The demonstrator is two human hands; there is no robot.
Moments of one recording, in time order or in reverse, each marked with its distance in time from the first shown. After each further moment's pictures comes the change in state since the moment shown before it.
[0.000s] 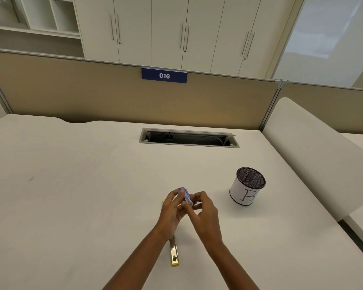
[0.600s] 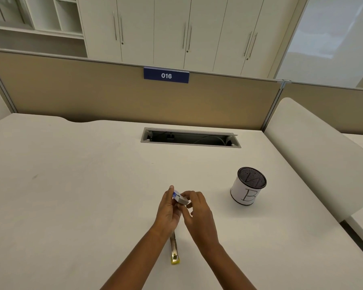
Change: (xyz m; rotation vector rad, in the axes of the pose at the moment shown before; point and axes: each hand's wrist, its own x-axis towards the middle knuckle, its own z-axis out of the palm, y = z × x) left_hand 0.001 0.002 -0.002 -0.467 0.182 -0.099; right_hand -0.006 -0.008 0.009 -0.298 0.005 -0.274
